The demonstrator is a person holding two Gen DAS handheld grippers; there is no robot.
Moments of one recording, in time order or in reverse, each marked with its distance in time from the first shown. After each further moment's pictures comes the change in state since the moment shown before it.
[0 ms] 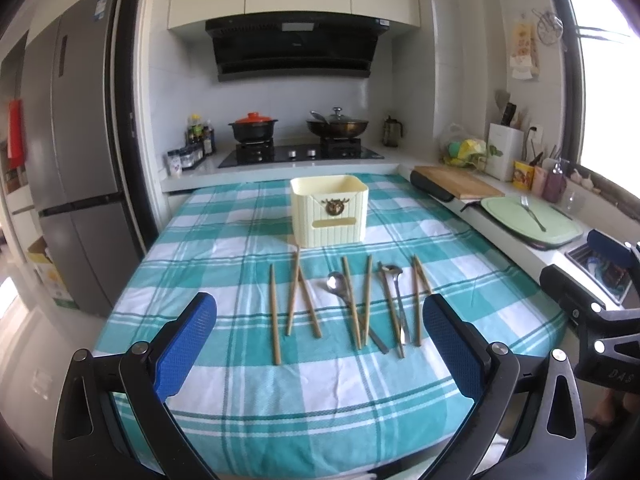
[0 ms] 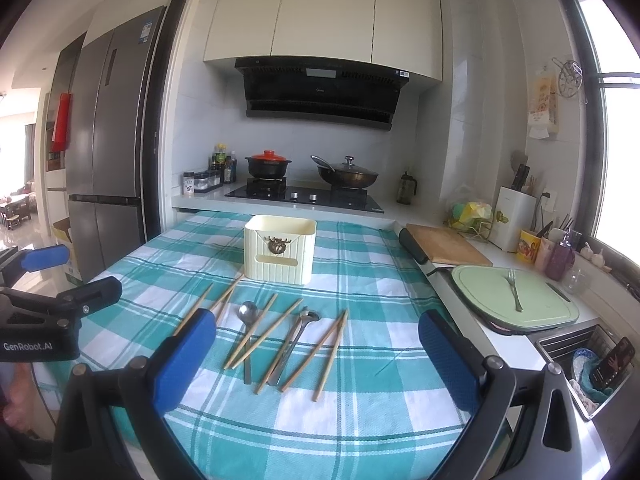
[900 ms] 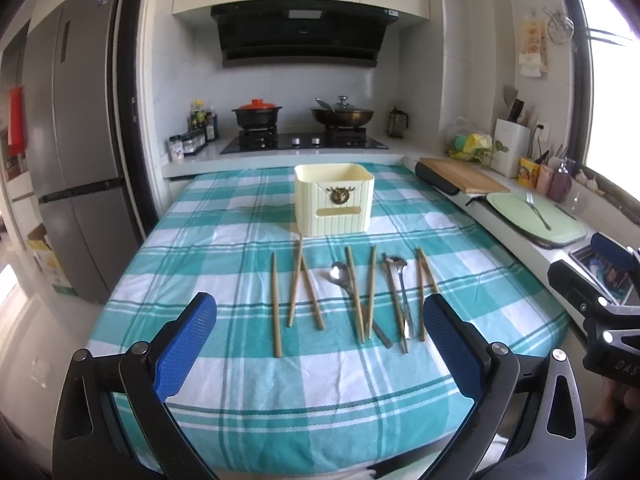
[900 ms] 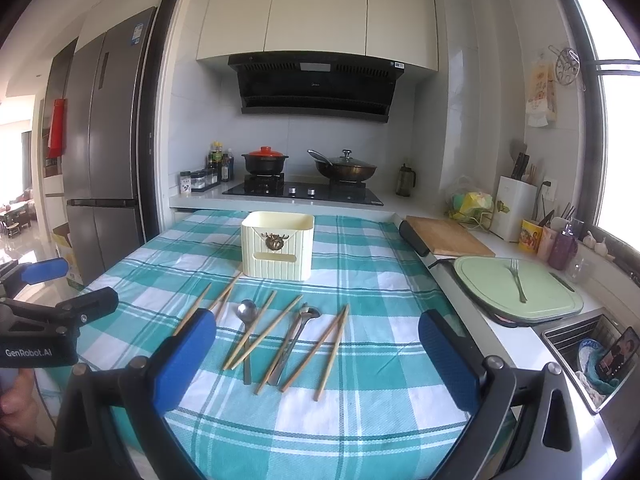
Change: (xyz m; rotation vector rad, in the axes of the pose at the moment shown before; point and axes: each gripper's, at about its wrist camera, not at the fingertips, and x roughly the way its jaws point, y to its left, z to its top) left arm 0.009 0.008 -0.001 -0.032 0.038 0.008; right arm 0.011 -0.006 -0.007 0.032 0.018 0.009
